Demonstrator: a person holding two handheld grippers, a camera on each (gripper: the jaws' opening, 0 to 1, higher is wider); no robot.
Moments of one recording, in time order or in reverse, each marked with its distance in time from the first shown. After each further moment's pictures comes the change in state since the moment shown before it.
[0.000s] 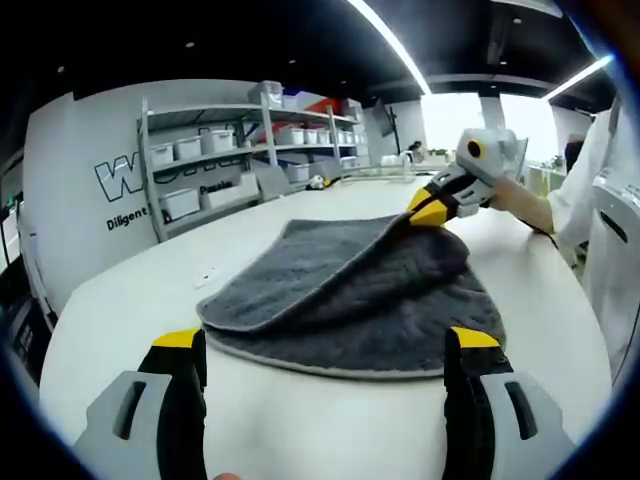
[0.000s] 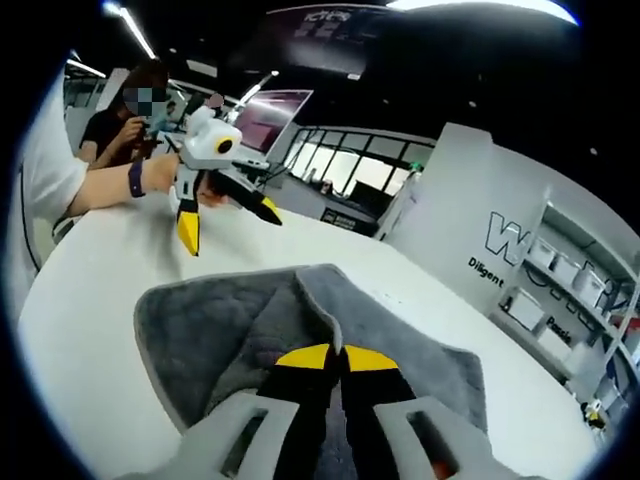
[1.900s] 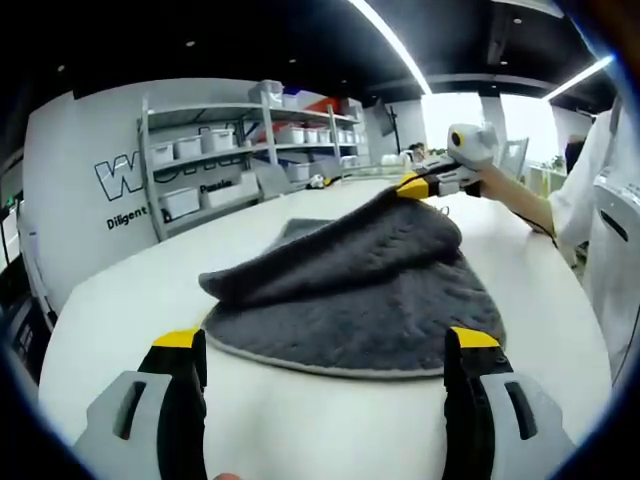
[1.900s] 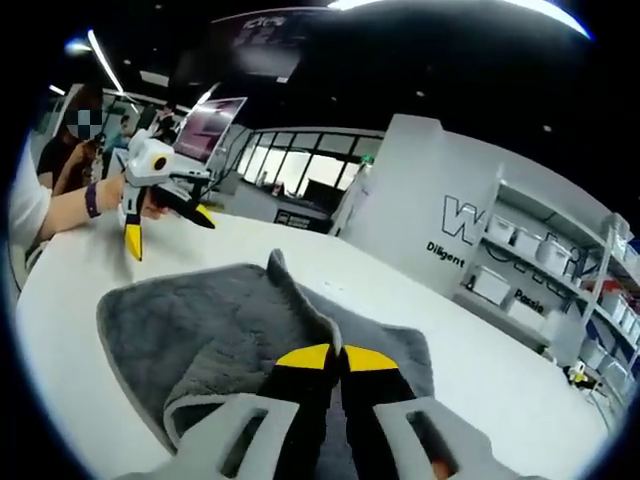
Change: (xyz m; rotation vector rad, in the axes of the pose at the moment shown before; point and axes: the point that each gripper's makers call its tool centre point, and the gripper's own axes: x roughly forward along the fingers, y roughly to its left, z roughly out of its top) left arm 0.001 -0.001 -0.001 -0.002 0.004 0.000; right arm -0.030 -0.073 -0.019 0.114 0.004 -0.182
